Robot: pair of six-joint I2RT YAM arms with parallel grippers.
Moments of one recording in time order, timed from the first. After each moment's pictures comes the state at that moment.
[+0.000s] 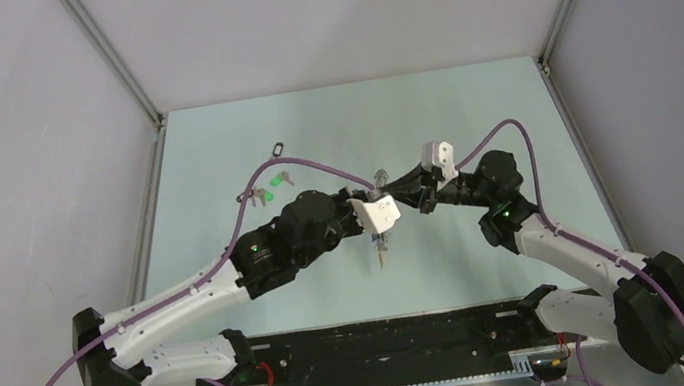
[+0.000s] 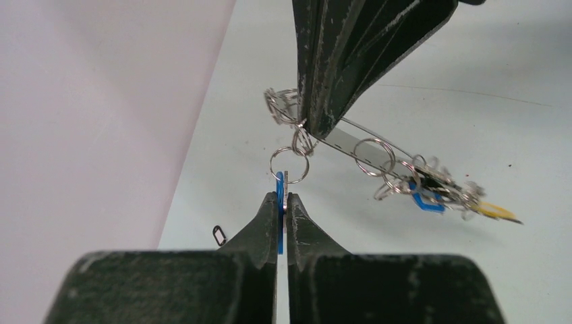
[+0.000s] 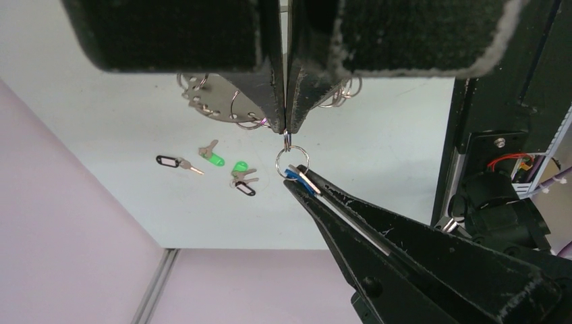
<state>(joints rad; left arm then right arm) -1.10 1.13 1.01 -0.25 -0.28 0.63 0.50 1.09 0.59 0.68 -0.84 -0.05</state>
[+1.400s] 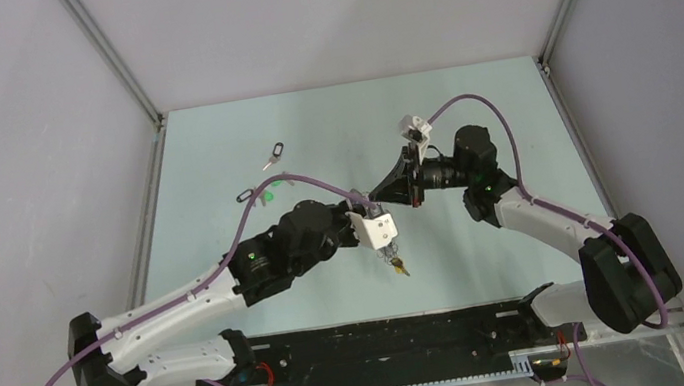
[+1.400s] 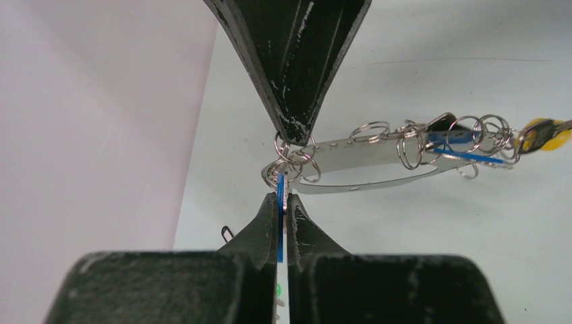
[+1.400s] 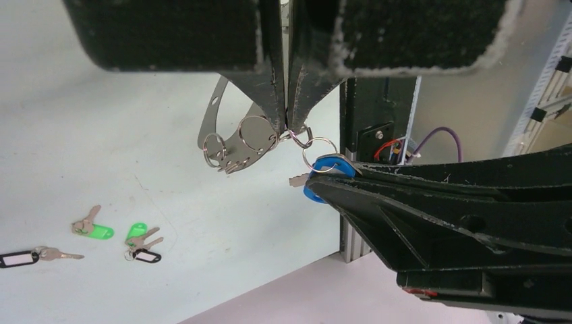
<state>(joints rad) -1.11 1.08 0.93 -0.25 -0.26 0.72 0.46 1.32 0.74 0.54 -1.00 0.31</state>
